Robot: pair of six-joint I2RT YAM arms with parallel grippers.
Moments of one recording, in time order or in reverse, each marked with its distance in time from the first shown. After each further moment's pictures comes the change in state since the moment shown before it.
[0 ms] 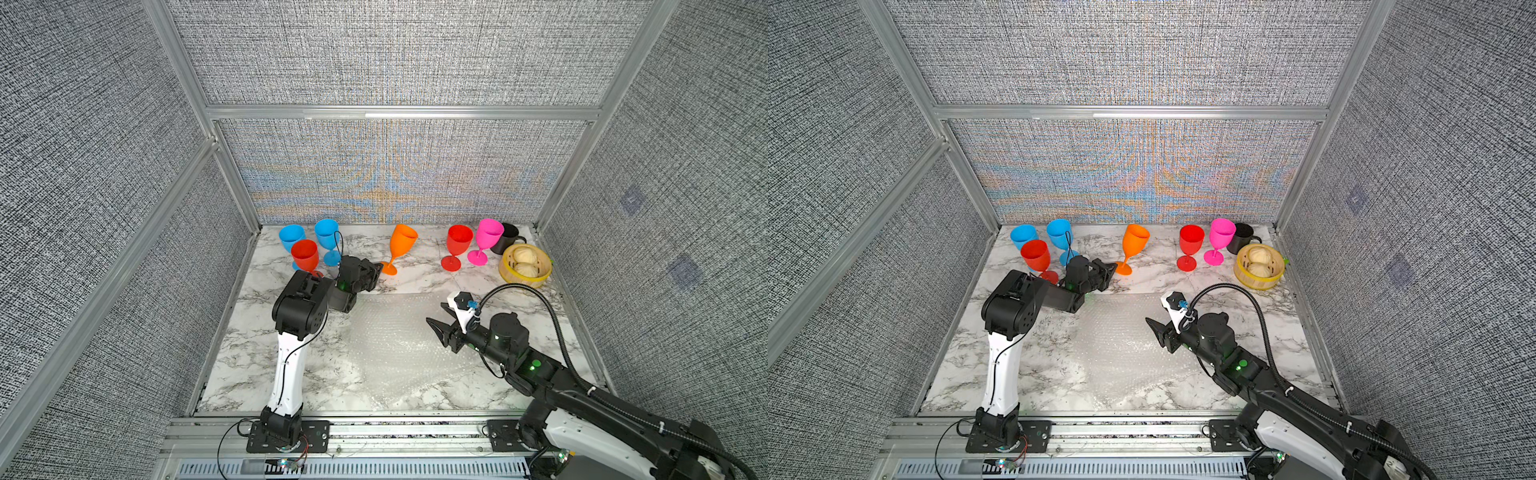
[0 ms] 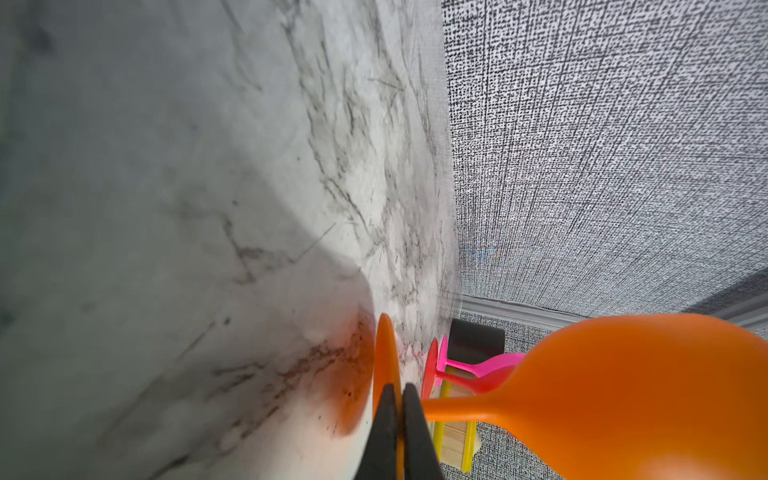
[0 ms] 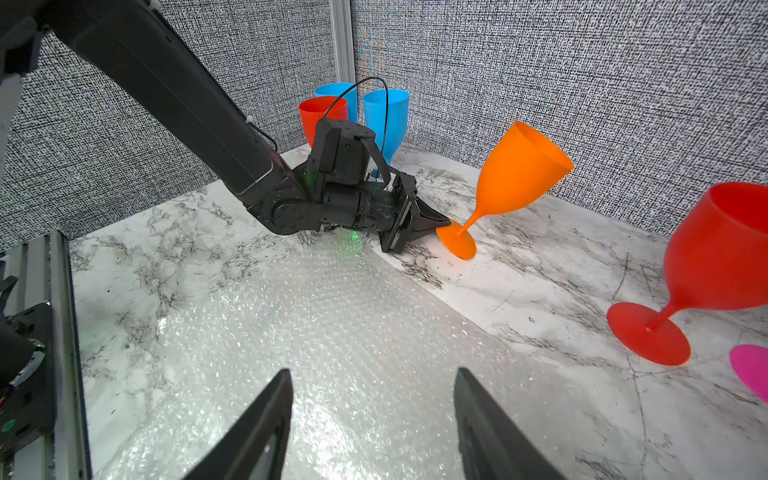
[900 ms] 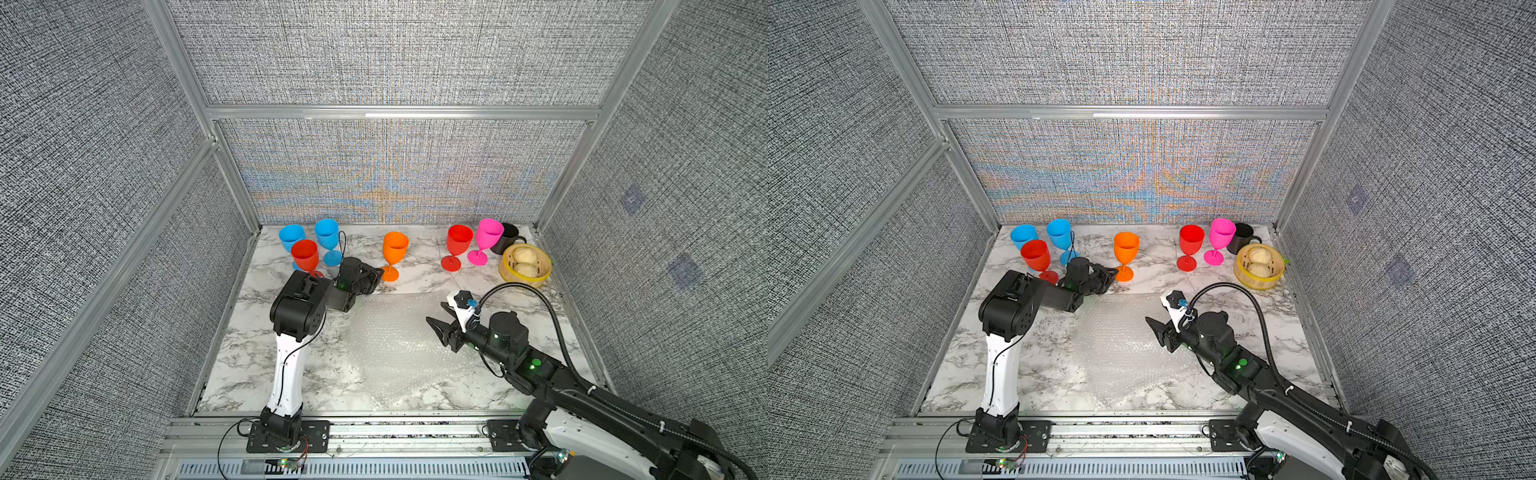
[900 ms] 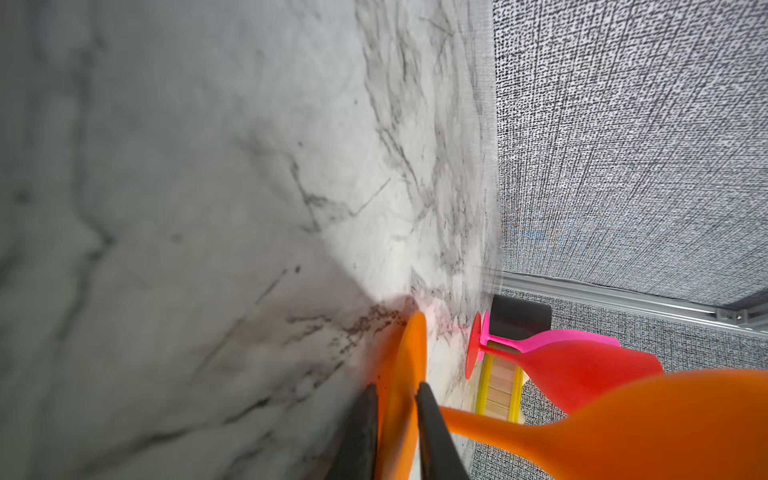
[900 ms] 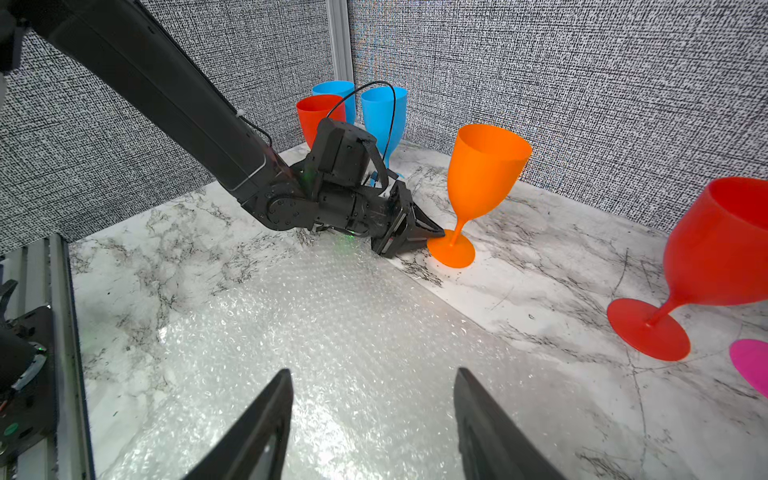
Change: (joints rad) left arm 0.004 -0.024 -0.006 -0.148 0.036 0.112; right arm 0.000 0.003 0.013 -0.017 0.005 0.011
